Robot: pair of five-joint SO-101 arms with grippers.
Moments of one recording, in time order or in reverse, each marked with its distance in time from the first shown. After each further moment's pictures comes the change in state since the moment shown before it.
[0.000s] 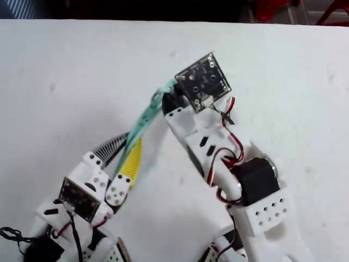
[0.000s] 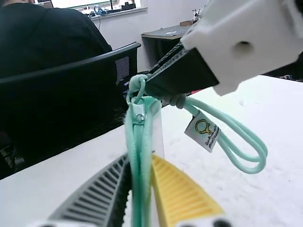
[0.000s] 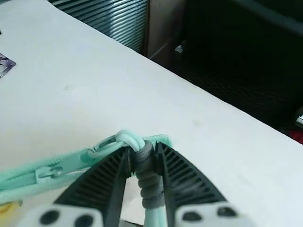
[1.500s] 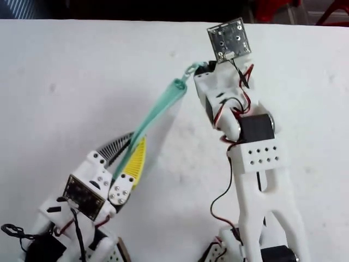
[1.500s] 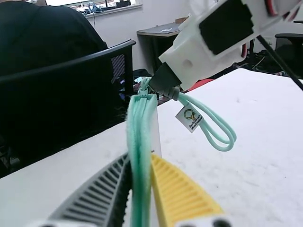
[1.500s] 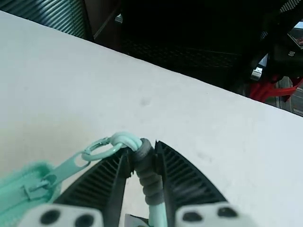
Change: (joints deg) left arm 0.4 1.0 0.0 -0.2 -0.1; right arm 17.0 18.4 -0.1 -12.3 0.1
